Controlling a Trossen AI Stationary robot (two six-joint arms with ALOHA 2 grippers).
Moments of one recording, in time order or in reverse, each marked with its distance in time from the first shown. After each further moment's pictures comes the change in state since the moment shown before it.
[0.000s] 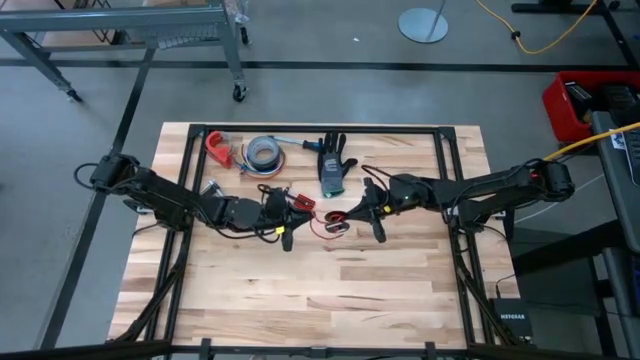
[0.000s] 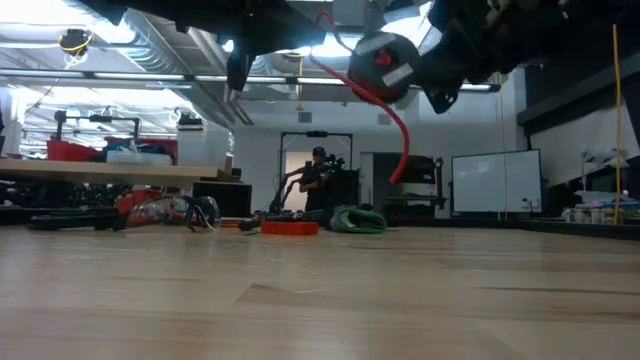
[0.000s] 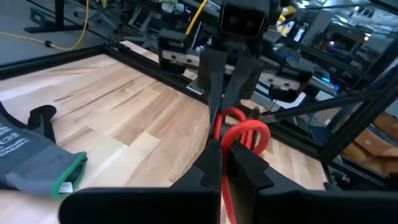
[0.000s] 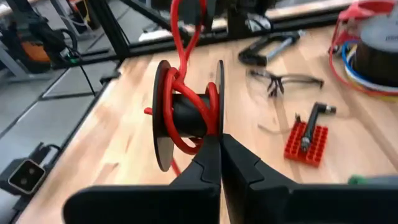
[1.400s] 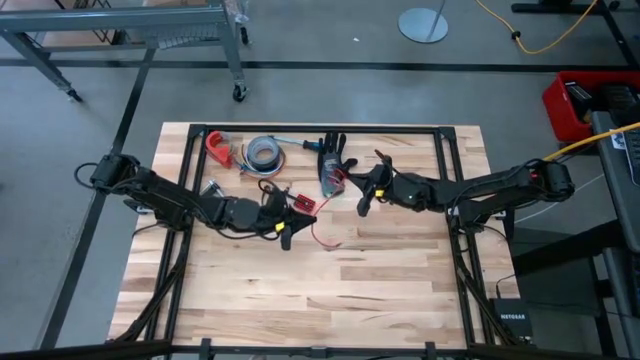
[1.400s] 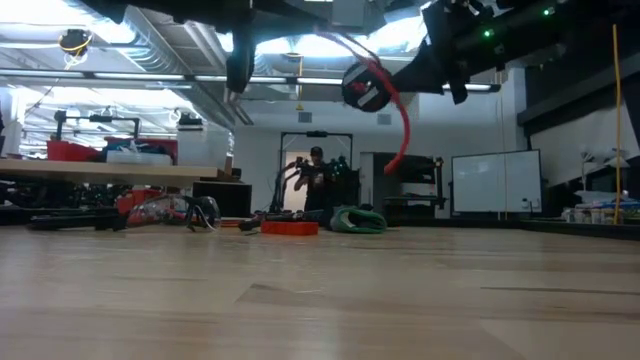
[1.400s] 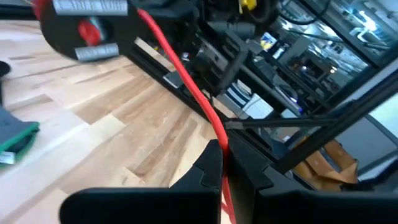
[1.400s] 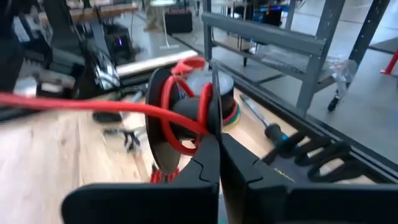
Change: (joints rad) left arm -0.035 0.002 0.002 0.029 0.072 -0.231; right arm -0.006 0.001 0.000 0.141 0.646 0.034
